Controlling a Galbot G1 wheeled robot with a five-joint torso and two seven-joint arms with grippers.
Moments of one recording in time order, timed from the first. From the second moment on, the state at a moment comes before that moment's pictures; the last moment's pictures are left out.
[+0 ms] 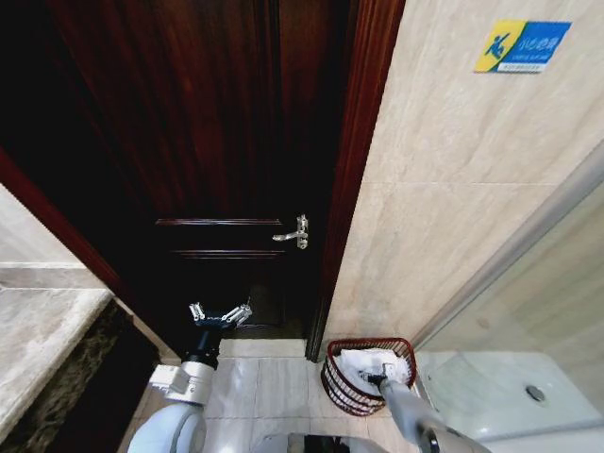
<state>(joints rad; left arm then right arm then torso) 1.82 -1.60 -0.61 -2.40 -0.15 0.01 0.16 -0.75 1.41 0.78 0.16 -0.19 0.05 -0.20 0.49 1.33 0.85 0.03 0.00</state>
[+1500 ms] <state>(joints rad) 1.82 -1.60 -0.61 -2.40 -0.15 0.01 0.16 -1.59 1.45 0.77 1.56 0.05 0.28 -0.25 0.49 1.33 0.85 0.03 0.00</state>
